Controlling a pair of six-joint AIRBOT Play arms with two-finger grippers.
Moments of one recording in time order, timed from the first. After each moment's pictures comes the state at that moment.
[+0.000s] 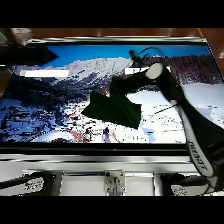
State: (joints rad) left arm 0.09 -1.35 1.64 0.84 -1.09 -1.34; right arm 0.40 -1.61 1.51 -0.87 0.96 1.58
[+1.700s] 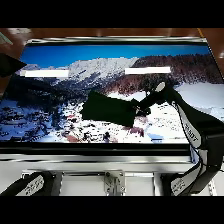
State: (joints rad) left arm 0.24 -1.07 1.55 0.87 -1.30 -1.31; right arm 0.14 -1.82 1.33 -0.88 1.20 1.53
